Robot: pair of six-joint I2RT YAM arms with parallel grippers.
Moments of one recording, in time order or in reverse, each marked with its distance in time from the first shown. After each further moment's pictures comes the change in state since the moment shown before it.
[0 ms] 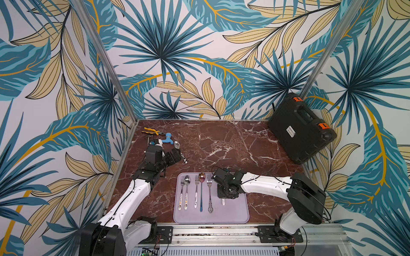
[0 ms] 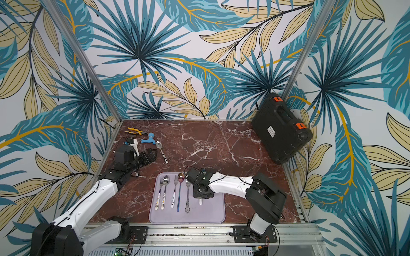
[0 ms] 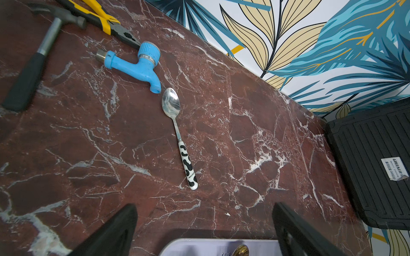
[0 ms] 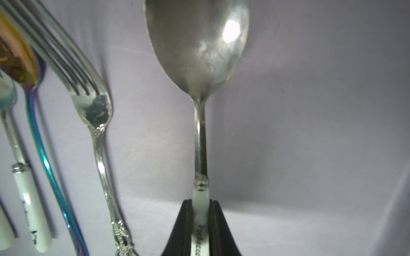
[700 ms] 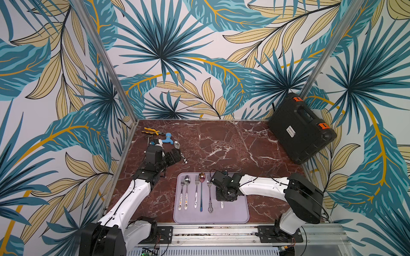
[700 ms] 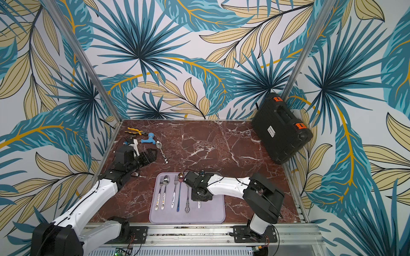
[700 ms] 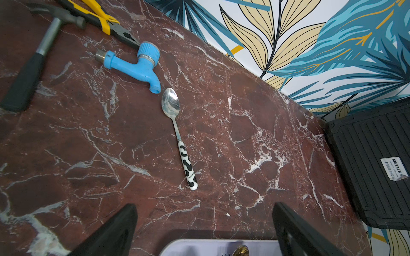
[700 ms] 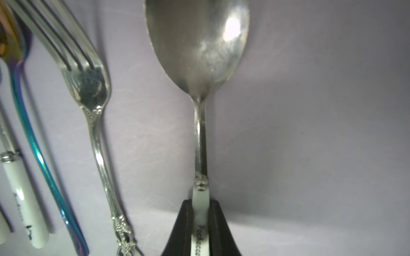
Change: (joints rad) left arm 0.000 0.001 -0.003 0.007 0.002 0.000; right arm 0.035 0.026 0.003 0.023 -0.026 0.026
